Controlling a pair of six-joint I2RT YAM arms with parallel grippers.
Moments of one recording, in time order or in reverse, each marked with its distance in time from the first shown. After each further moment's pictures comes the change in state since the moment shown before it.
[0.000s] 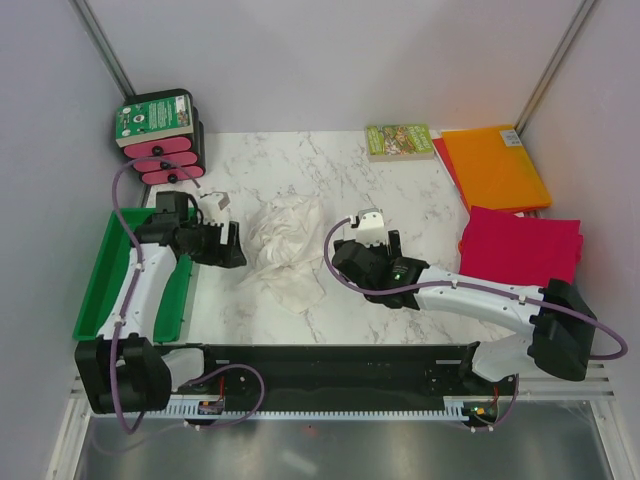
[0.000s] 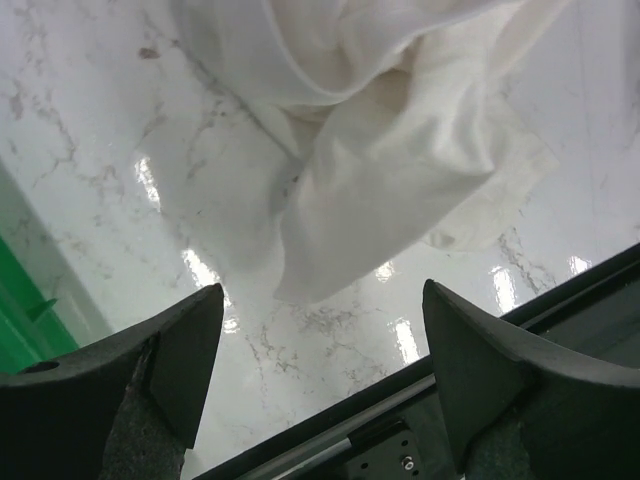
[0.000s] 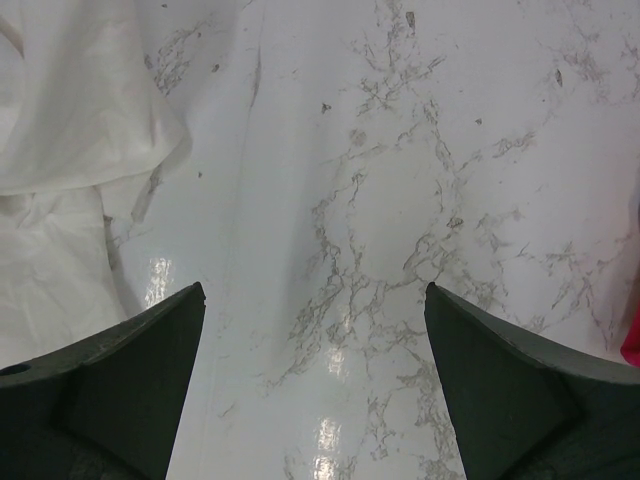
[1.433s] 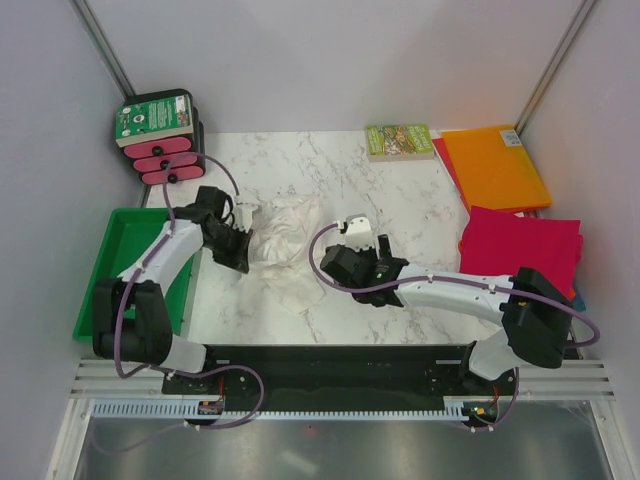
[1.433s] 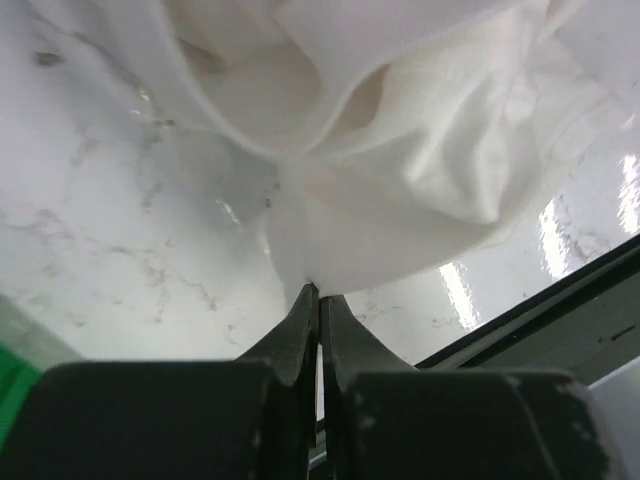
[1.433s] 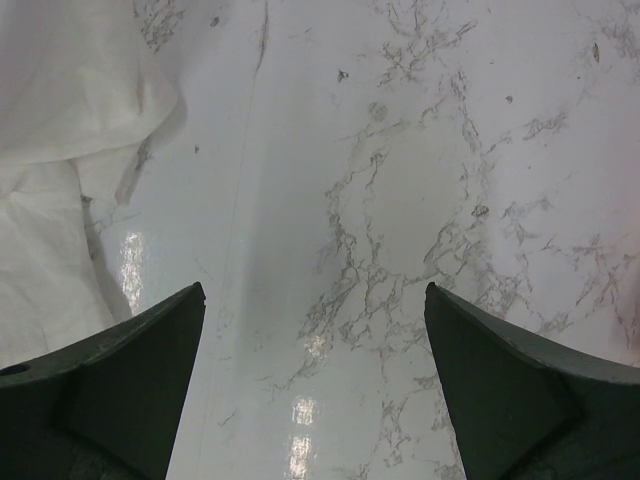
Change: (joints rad) left arm -0.220 0.278 0.047 -0.005 -0.097 0.064; right arm 0.006 0.128 0.023 0.003 -0.013 0.015
